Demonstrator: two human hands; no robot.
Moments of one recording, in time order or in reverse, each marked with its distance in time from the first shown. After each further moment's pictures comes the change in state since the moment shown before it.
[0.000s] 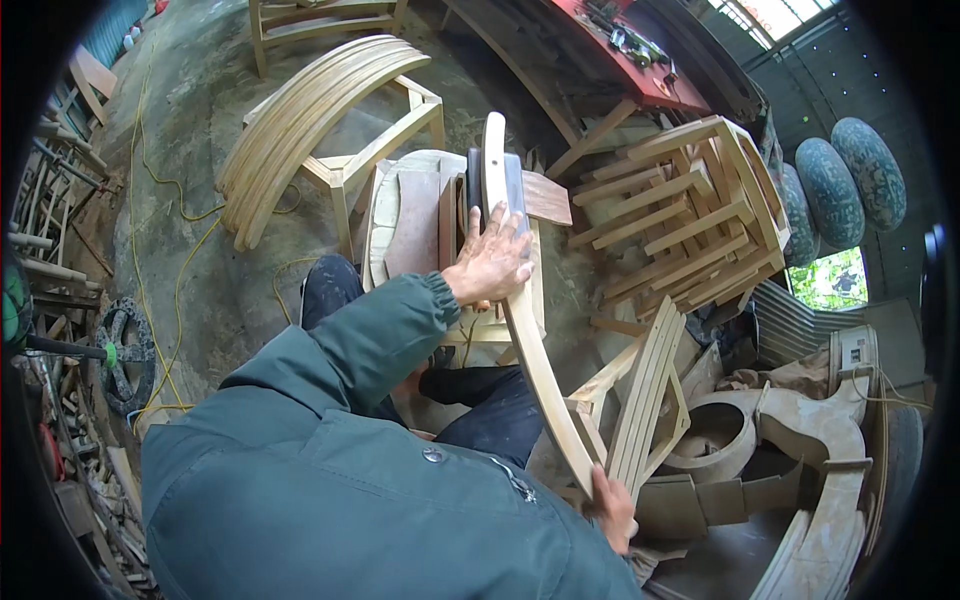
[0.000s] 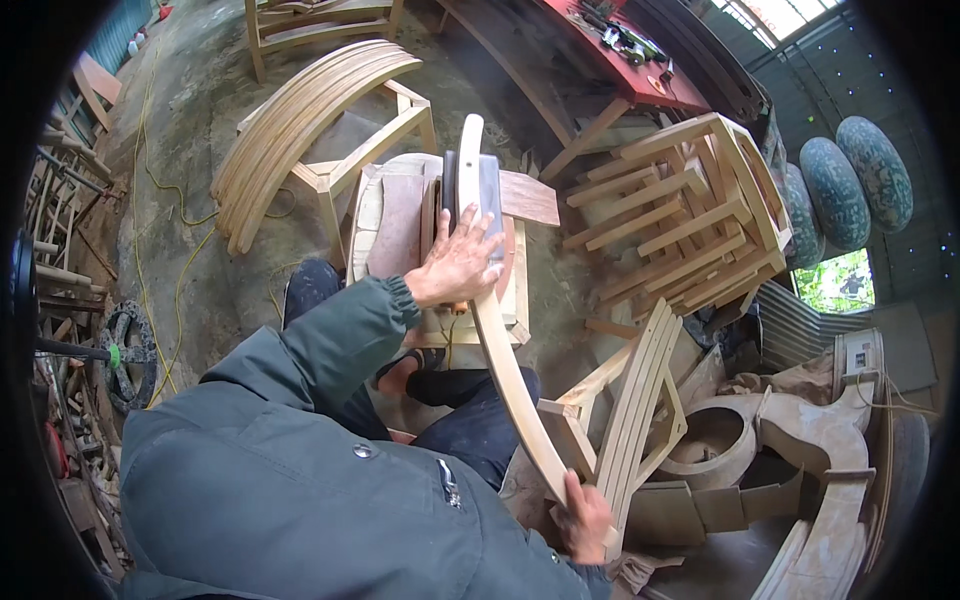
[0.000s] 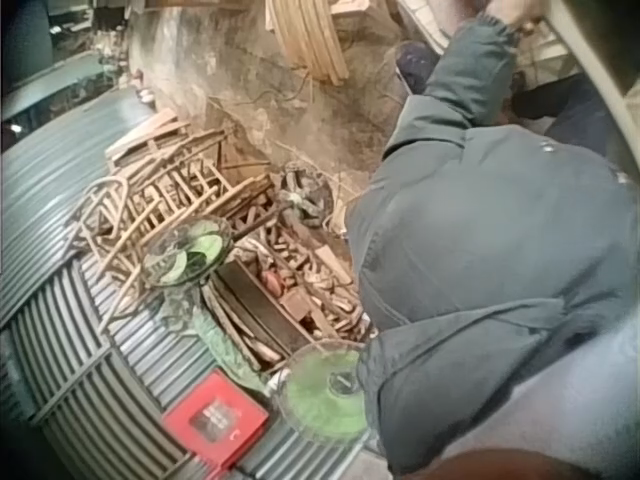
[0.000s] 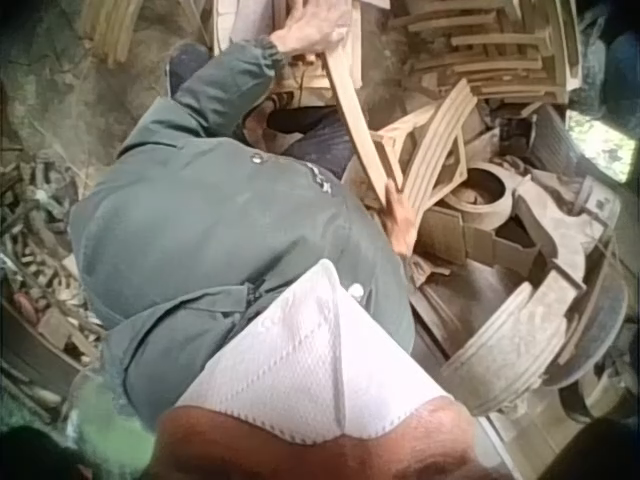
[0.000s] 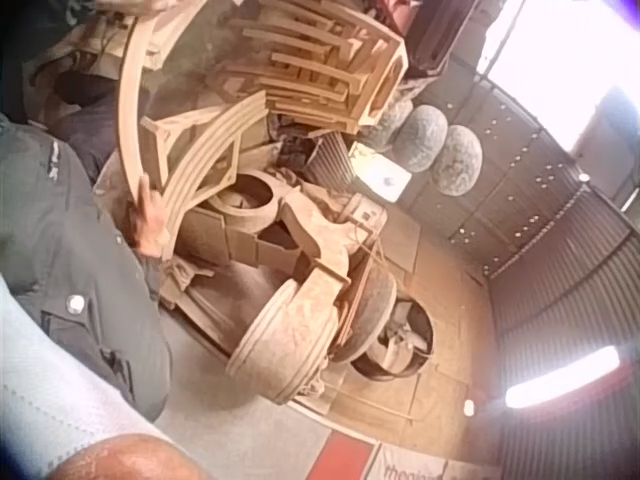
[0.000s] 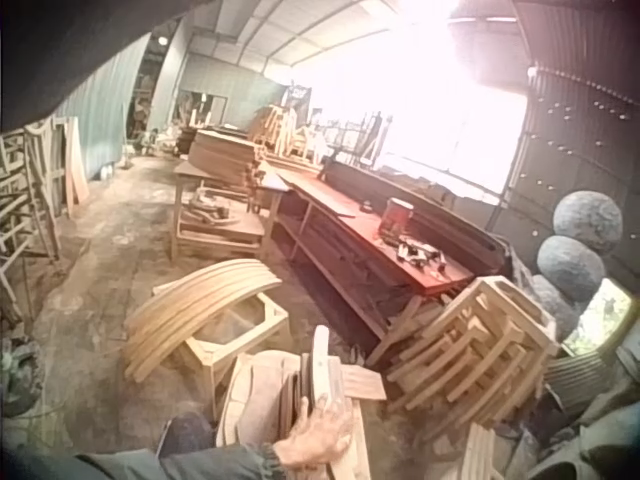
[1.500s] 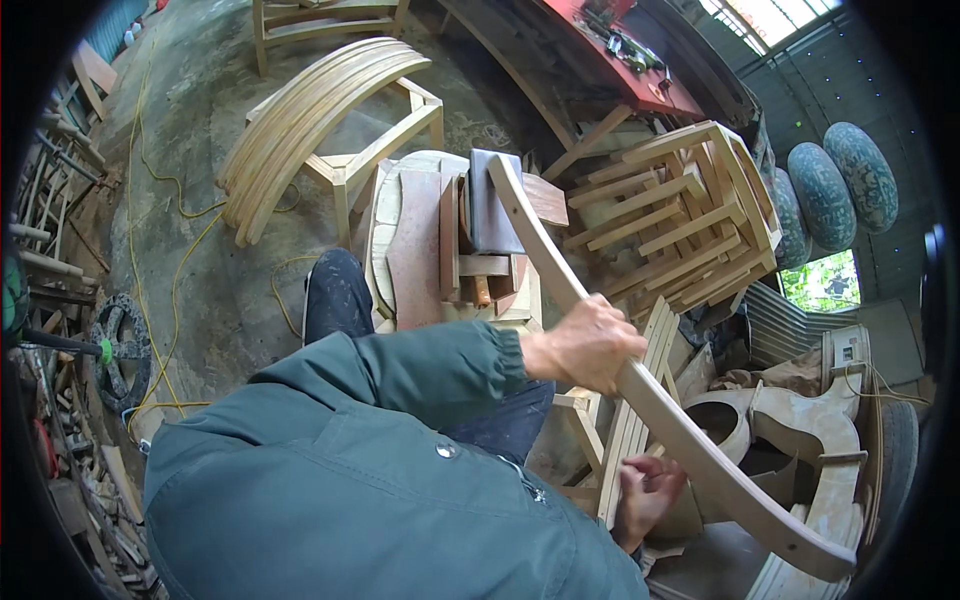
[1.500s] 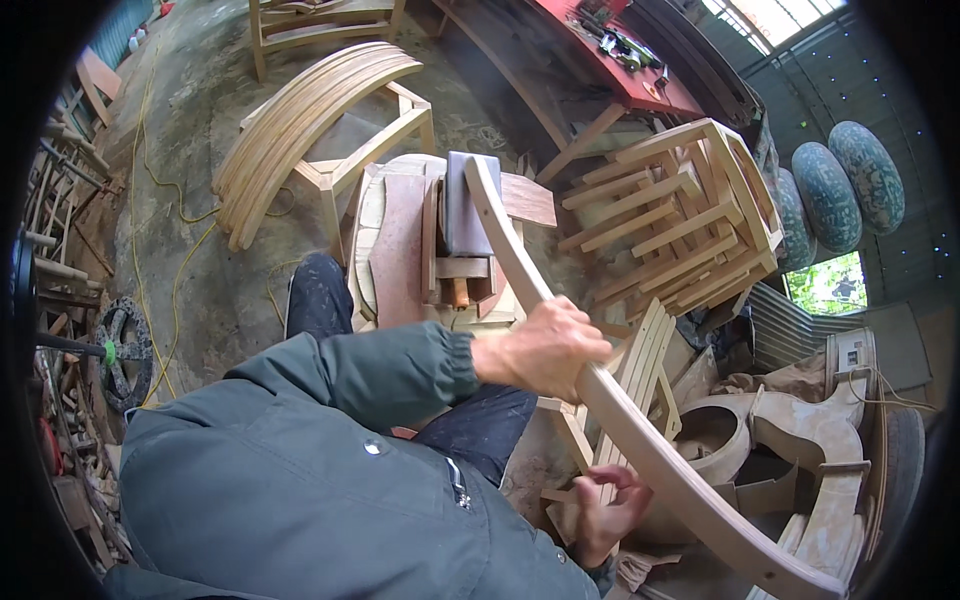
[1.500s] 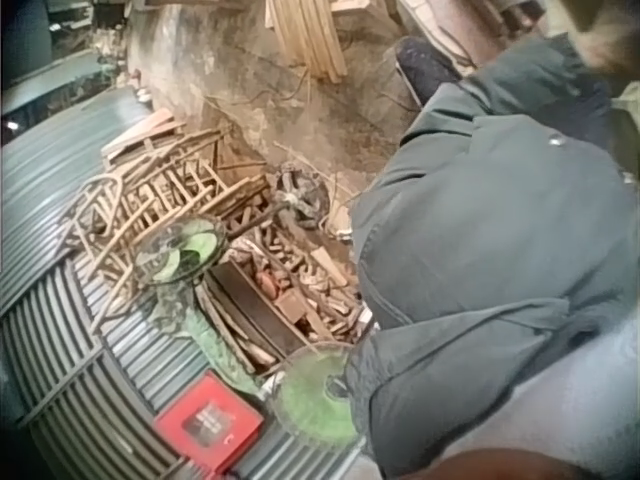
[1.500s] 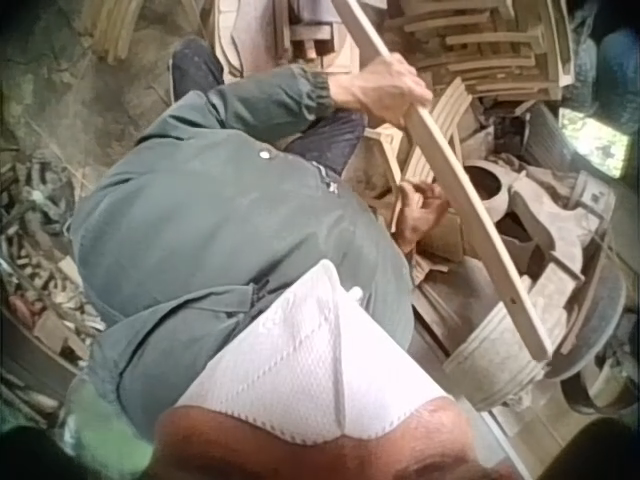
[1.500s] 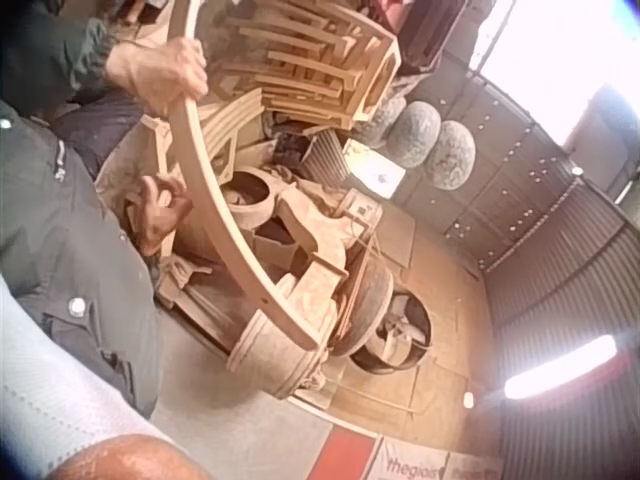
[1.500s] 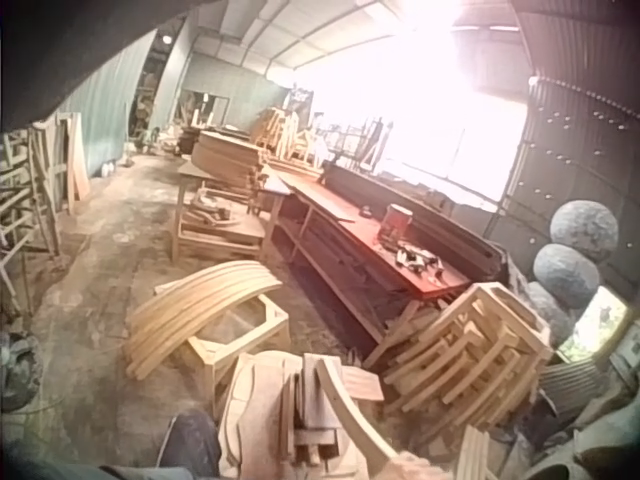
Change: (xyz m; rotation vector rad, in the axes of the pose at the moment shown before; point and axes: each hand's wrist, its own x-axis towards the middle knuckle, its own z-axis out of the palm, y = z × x) left_hand -0.041 0.154 -0.054 -0.483 0.227 0.651; right_hand 0.066 -0.080 -0.040 0.632 0.776 0.221
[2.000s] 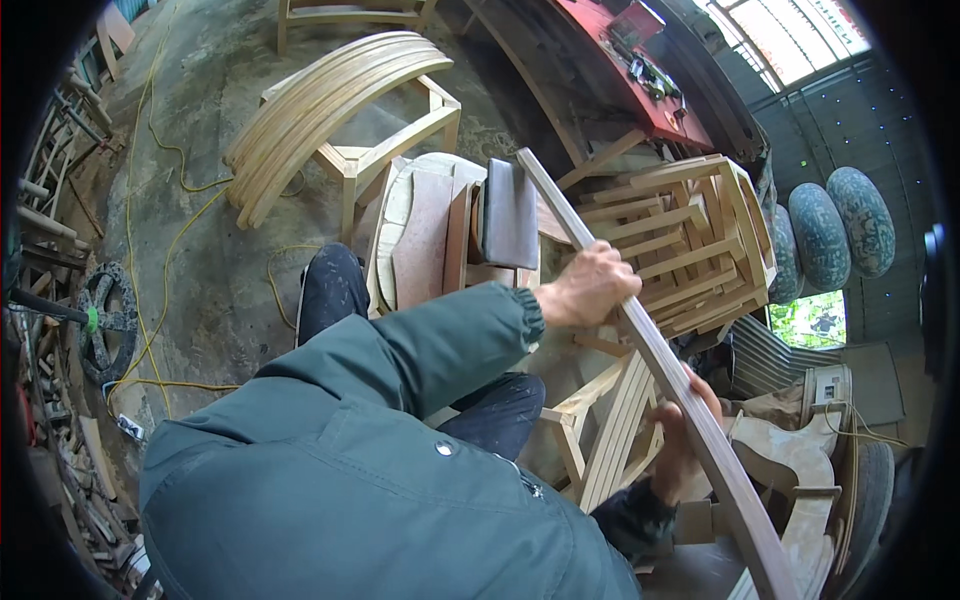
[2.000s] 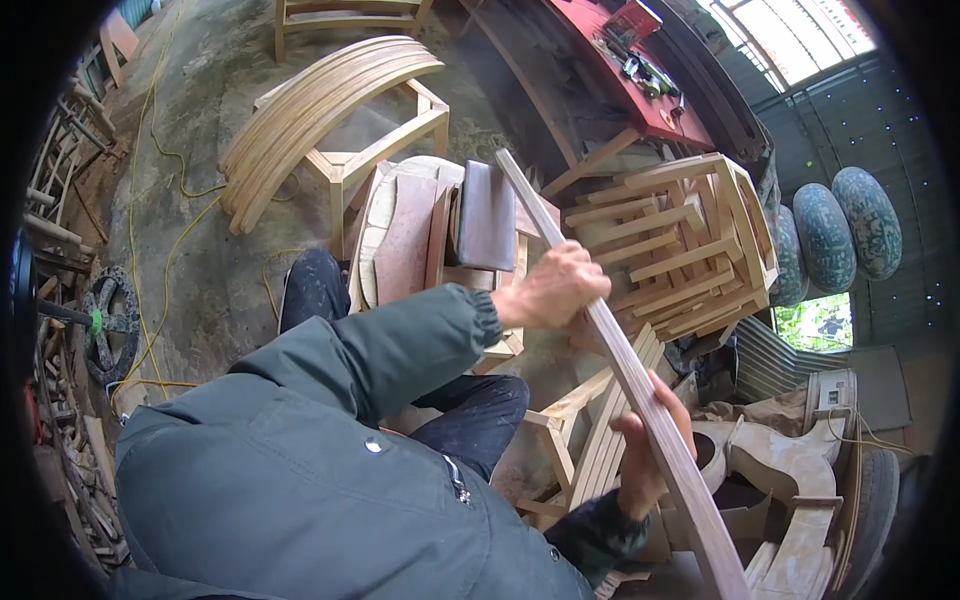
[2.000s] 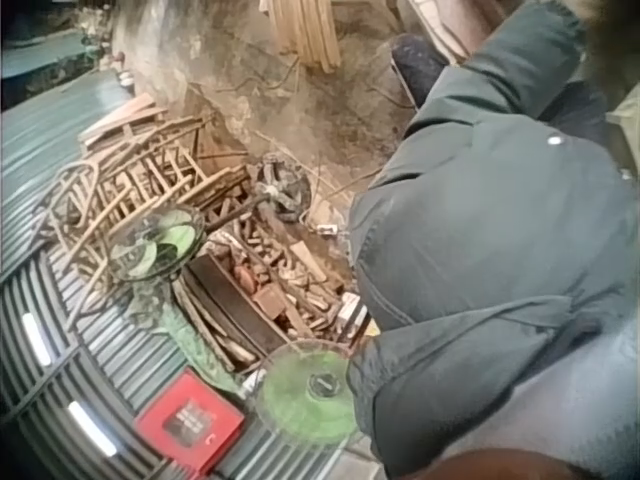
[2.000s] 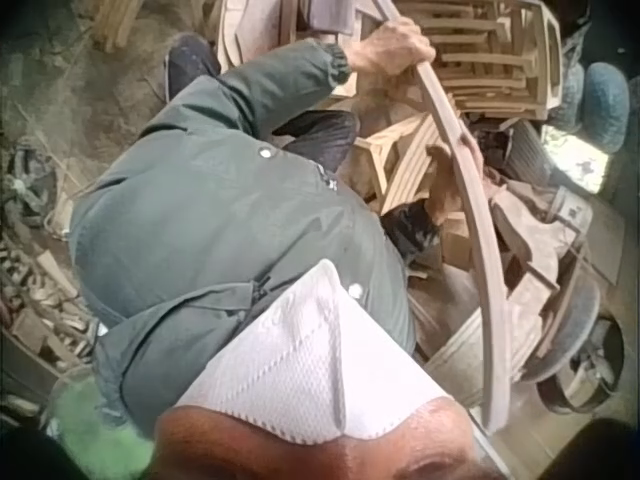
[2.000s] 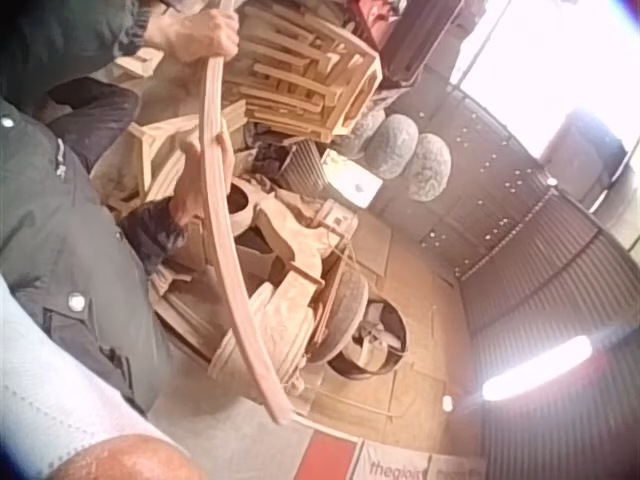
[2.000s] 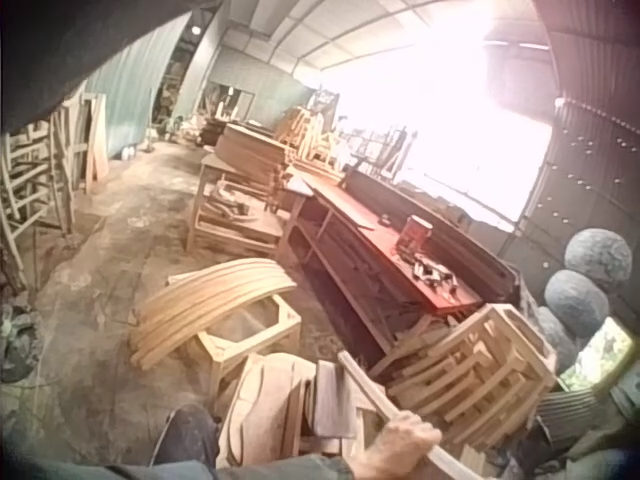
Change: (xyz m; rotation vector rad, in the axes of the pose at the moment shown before) left_hand 0.024 -0.090 -0.022 0.261 0.226 -0.019; right_hand 0.122 -0.040 0.046 0.164 -0.306 -0.098
